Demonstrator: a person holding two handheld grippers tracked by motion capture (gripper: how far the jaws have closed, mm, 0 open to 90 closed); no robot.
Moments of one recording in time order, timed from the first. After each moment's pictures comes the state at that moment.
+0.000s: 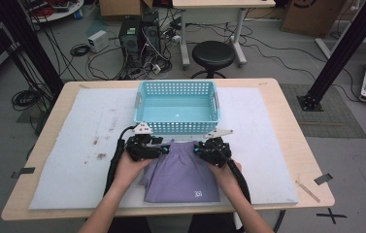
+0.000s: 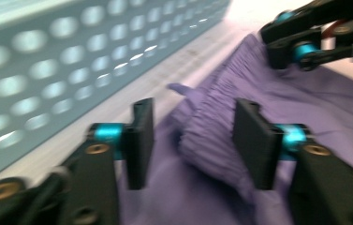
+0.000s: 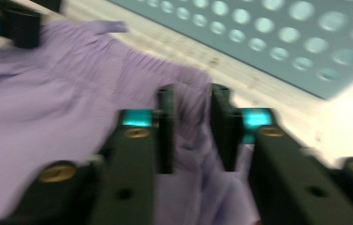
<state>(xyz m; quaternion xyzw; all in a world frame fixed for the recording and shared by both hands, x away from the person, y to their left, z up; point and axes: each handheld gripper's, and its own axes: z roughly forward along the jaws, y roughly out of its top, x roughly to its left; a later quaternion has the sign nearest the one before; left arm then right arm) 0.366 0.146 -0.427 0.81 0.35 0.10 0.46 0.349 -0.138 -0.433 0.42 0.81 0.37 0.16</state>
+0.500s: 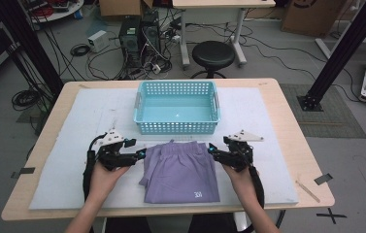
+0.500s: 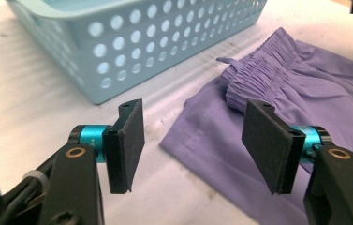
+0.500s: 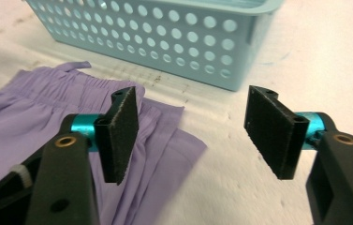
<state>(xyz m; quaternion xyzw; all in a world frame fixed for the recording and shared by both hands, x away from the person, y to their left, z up) 0.322 0.212 -0.422 0.77 0.36 0.17 0.49 0.318 -0.193 -0.414 0.47 0.74 0.44 0.20</state>
